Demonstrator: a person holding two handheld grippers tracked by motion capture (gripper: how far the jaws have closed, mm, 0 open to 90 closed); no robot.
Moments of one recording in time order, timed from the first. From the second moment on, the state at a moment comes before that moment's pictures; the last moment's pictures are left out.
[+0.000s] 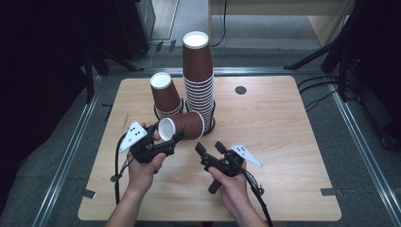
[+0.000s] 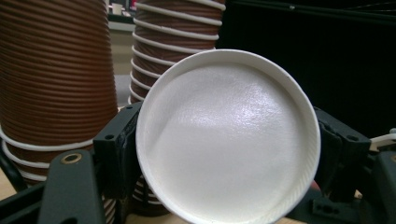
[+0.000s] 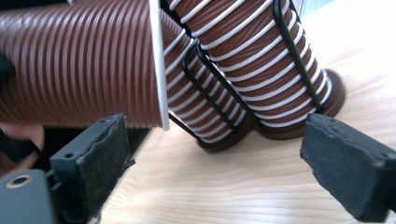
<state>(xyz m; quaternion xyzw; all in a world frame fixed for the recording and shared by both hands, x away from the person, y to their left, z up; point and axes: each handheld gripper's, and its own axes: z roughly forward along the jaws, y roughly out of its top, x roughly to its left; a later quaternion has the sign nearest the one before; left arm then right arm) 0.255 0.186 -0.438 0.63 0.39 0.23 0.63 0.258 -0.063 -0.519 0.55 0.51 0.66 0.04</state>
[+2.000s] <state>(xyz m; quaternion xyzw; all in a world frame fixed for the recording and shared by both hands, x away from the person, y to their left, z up) 0.250 0.161 -0.459 0.66 0.36 0.24 0.62 0.260 -0.042 -0.508 0.68 0.18 0.64 -0.31</state>
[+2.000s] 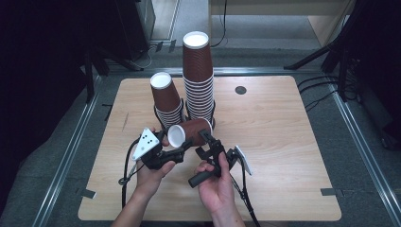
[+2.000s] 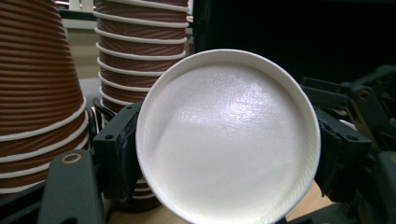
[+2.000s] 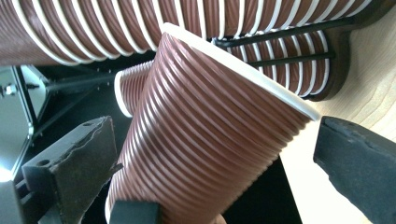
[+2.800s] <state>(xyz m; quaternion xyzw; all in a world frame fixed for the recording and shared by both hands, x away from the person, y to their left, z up) 0.249 0.157 -0.462 0.66 0.35 0.23 0.62 0.279 -0.045 -0.508 0.71 0.15 0.62 -0.31</state>
